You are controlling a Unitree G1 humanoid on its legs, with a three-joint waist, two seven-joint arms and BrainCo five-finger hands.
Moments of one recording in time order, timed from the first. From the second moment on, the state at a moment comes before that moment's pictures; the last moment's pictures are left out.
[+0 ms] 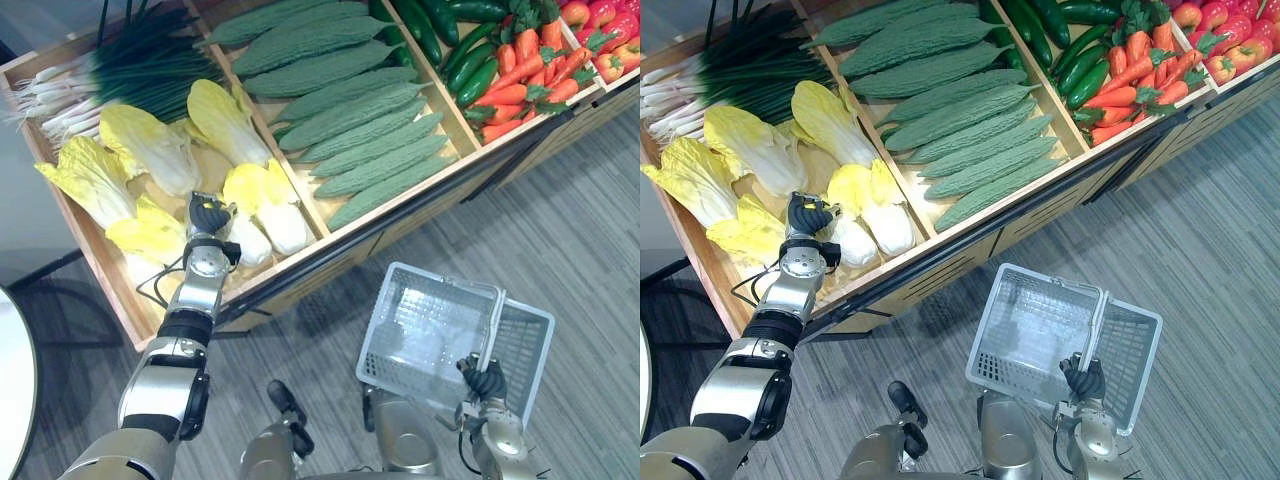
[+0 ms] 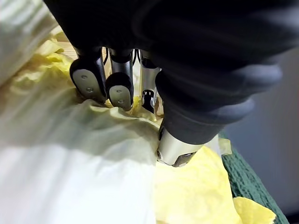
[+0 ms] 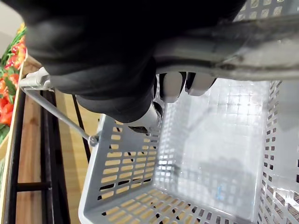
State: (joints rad) left arm -0.60 0.33 -0.02 0.62 0.13 -0.03 0.37; right arm 0.24 -0.08 -0.14 0.31 0.13 -0.14 -0.17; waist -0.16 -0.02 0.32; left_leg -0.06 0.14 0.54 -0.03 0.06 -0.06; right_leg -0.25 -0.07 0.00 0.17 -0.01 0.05
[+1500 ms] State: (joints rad) left arm 0.16 0.02 -0.13 -0.40 0.15 -0.16 0.39; right arm 0.40 0.00 -0.11 -0.13 0.07 -0.11 -0.22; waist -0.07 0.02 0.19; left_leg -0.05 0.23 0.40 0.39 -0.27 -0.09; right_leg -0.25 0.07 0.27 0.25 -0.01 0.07
